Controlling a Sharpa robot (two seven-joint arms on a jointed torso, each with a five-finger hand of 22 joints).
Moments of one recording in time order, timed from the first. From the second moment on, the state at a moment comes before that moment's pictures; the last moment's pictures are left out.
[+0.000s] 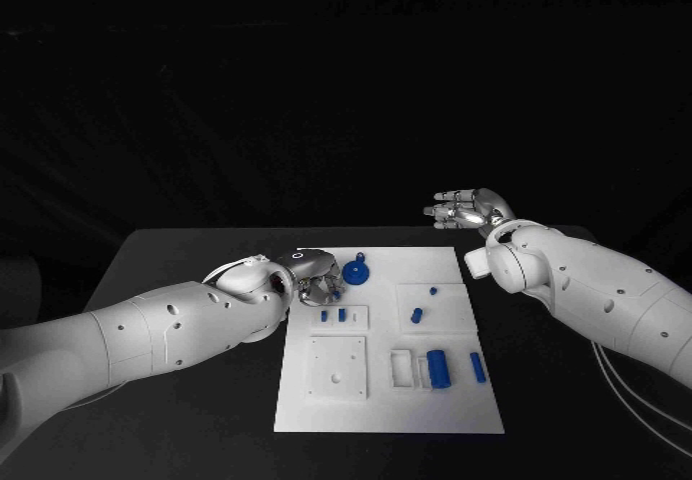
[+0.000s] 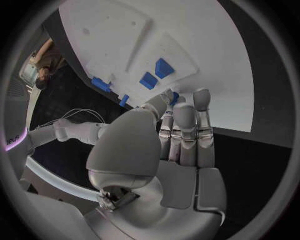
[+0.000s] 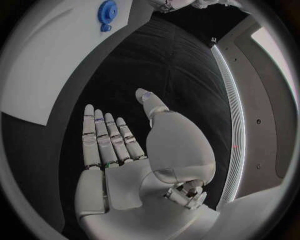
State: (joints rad) left arm 1.18 -0.56 -0.16 1.19 -1.47 -0.28 0.00; left_hand 1.41 -0.04 0.35 -0.10 0.15 1.18 0.10 0.06 0.06 1.26 0.06 0.05 0.06 1.42 -0.02 1.15 0.43 0.15 1.30 -0.02 0.43 1.31; right arm 1.04 -0.61 0.29 1.02 -0.66 -0.33 0.07; right_hand 1.28 -0.07 0.13 -0.14 0.47 0.69 0.19 0.05 0.05 0.79 0.20 0.05 0.05 0.85 0.20 0.06 0.06 0.16 0.87 0.21 0.07 0.07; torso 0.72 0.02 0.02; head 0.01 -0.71
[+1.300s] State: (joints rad) left arm 1.17 -0.60 -0.16 1.19 -1.48 -0.35 0.02; left_hand 1.46 -0.13 0.26 -0.10 0.16 0.92 0.07 0.06 0.06 1.01 0.13 0.05 0.06 1.40 0.01 1.13 0.41 0.17 1.29 -0.01 0.30 1.27; right arm 1.02 -0.71 0.29 1.12 -0.88 -0.23 0.05; right_hand 1.24 -0.04 0.26 -0.22 0.46 1.09 0.13 0.07 0.07 1.20 0.09 0.06 0.06 1.38 0.04 0.10 0.10 0.15 1.26 0.05 0.20 0.09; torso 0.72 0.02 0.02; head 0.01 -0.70
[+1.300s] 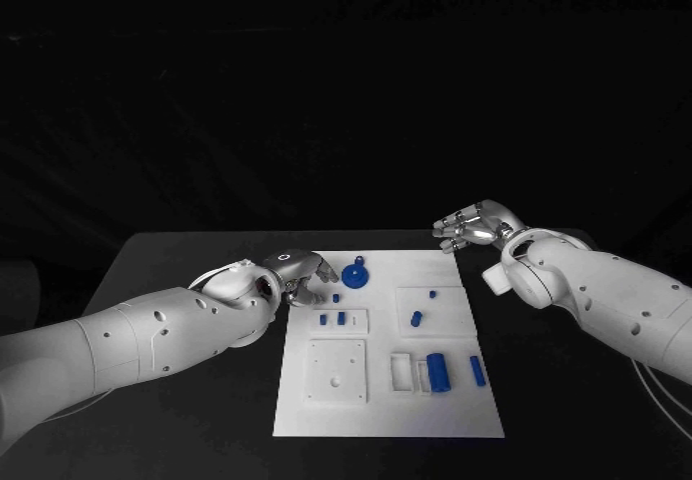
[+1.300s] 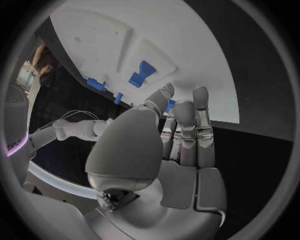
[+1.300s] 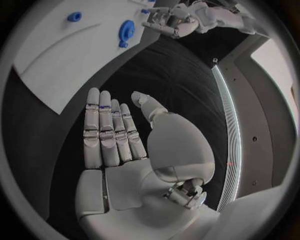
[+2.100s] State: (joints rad) left arm 1.19 -0.72 -0.10 1.24 -0.73 -0.41 0.13; left_hand 1.38 -0.10 0.34 -0.07 0.15 1.09 0.12 0.07 0.06 1.17 0.08 0.06 0.06 1.39 -0.03 0.86 0.32 0.12 1.26 -0.05 0.21 1.24; right arm 0.91 -0.82 0.29 1.39 -1.60 -0.17 -0.07; right_hand 1.21 -0.11 0.46 -0.25 0.23 1.17 0.09 0.07 0.07 1.29 0.04 0.06 0.06 1.47 -0.05 0.68 0.63 0.11 1.44 -0.07 0.62 0.42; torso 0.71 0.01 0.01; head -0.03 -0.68
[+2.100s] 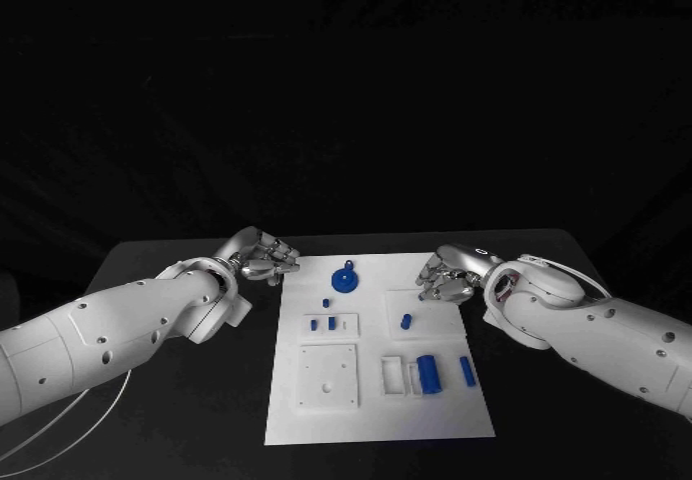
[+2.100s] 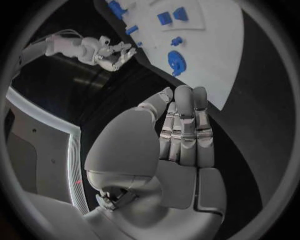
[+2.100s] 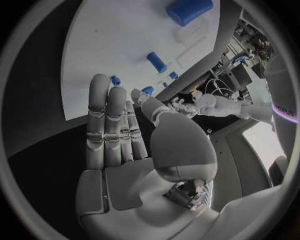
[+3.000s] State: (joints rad) left arm 1.20 -0.76 -0.10 1.31 -0.37 -0.43 0.27; left_hand 1.40 -0.08 0.10 -0.02 0.15 1.07 0.13 0.07 0.06 1.07 0.11 0.06 0.06 1.45 -0.01 0.53 0.34 0.10 1.30 -0.02 0.07 0.94; right arm 0.87 -0.78 0.26 1.40 -1.85 -0.21 -0.22; right_hand 1.24 -0.21 0.59 -0.14 0.12 1.16 0.10 0.07 0.07 1.24 0.06 0.06 0.06 1.46 -0.05 0.73 0.63 0.12 1.44 -0.07 0.61 0.54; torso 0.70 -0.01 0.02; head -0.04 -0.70
